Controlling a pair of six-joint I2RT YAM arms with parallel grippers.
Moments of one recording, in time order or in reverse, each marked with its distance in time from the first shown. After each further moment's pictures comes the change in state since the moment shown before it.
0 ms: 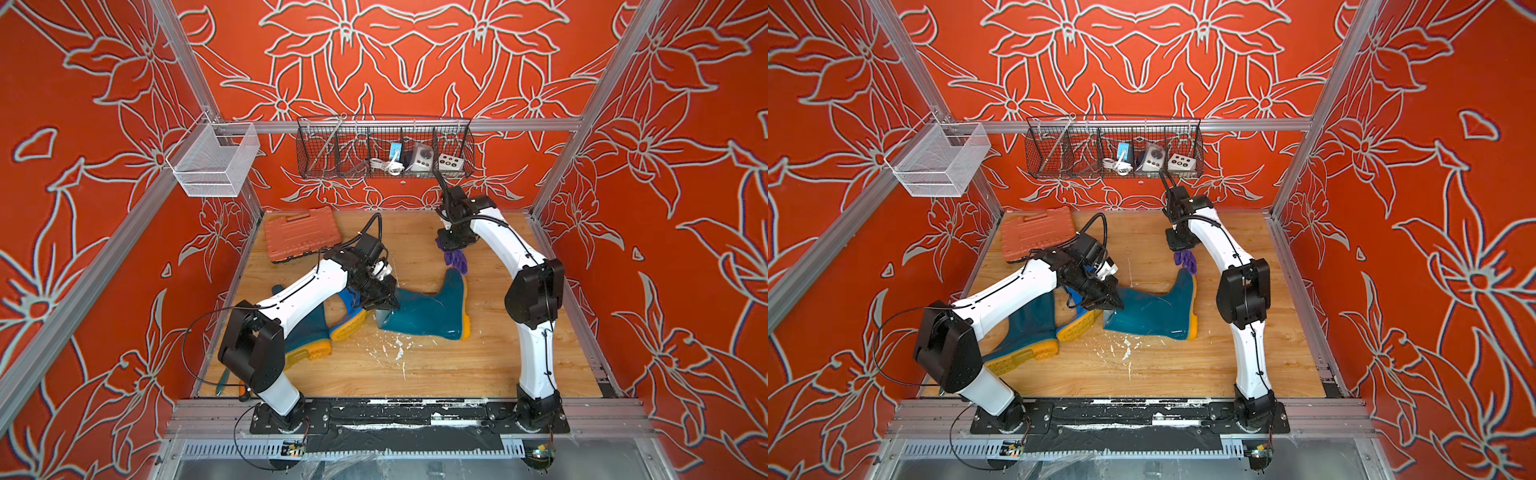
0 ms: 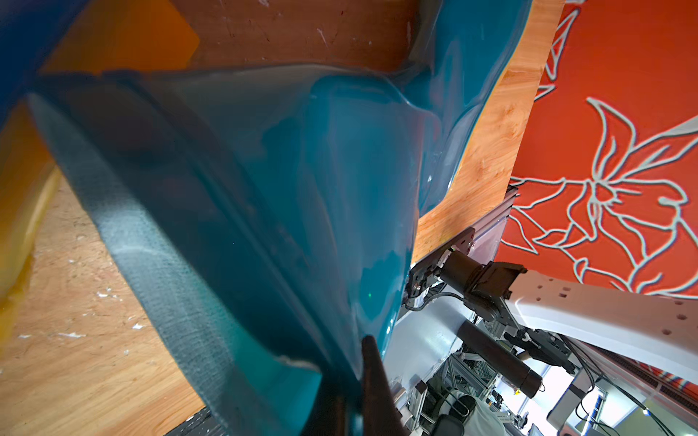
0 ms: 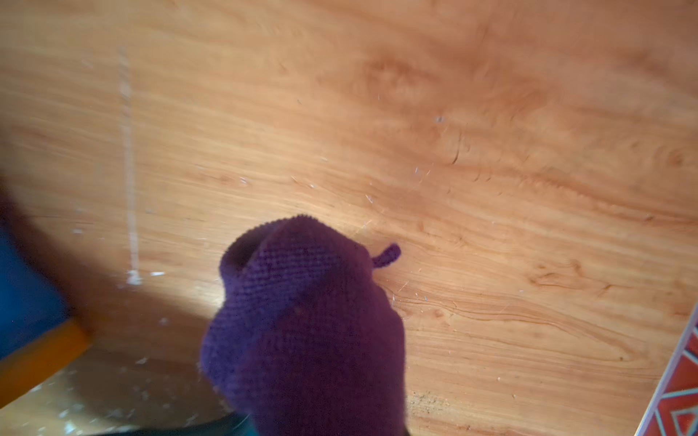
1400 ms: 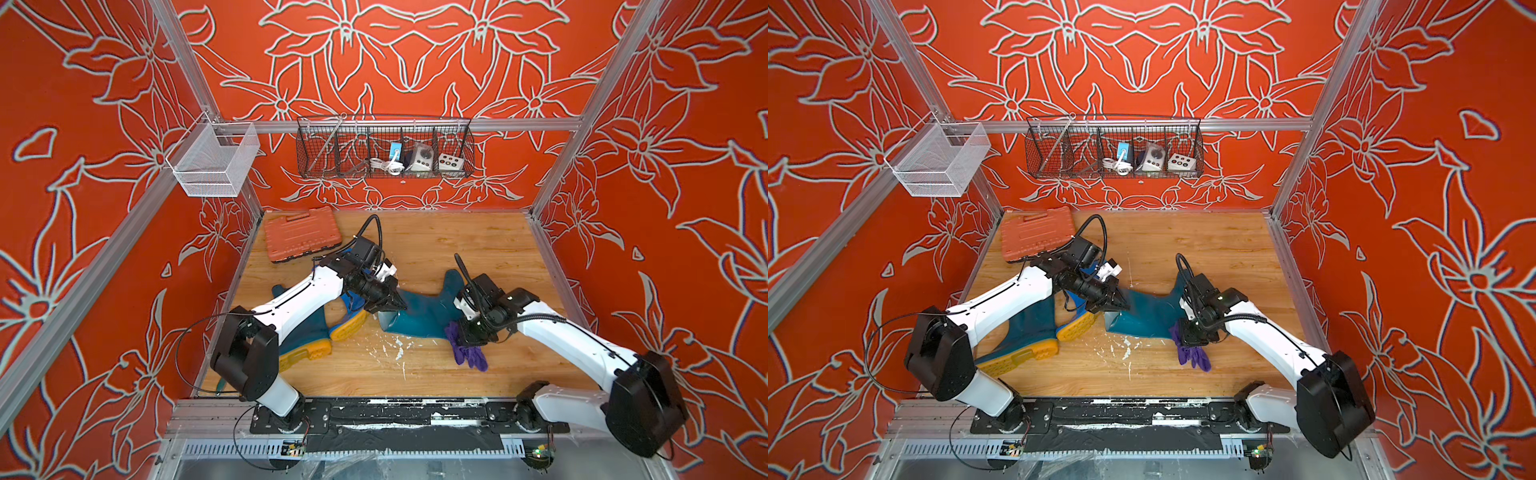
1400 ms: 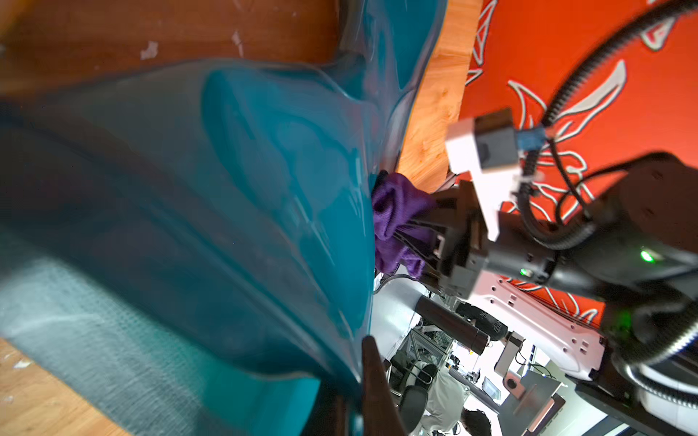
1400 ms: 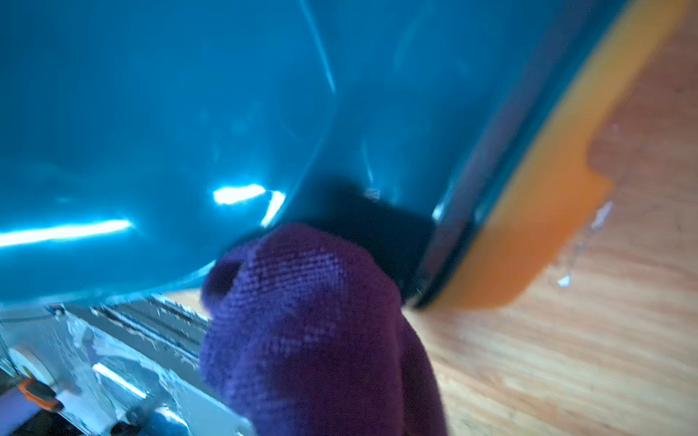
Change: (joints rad) left arm 0.006 -0.047 -0.090 0.169 0.178 -0.056; right arm 0.133 -0.835 -1.282 0.322 -0.376 0.280
